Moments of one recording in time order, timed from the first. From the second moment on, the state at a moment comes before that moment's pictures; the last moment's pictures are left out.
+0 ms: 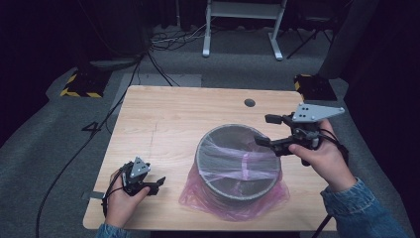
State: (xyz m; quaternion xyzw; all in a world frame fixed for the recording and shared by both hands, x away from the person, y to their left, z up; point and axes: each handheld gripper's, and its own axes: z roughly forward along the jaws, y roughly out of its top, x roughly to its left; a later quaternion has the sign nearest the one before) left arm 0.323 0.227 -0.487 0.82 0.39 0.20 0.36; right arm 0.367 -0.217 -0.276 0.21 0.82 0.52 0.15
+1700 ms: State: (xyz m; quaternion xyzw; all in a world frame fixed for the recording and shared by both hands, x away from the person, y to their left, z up) left arm 0.322 0.221 -0.494 0.83 0.39 0.19 0.35; right arm 0.398 -0.105 -0.375 0.20 0.92 0.33 0.05
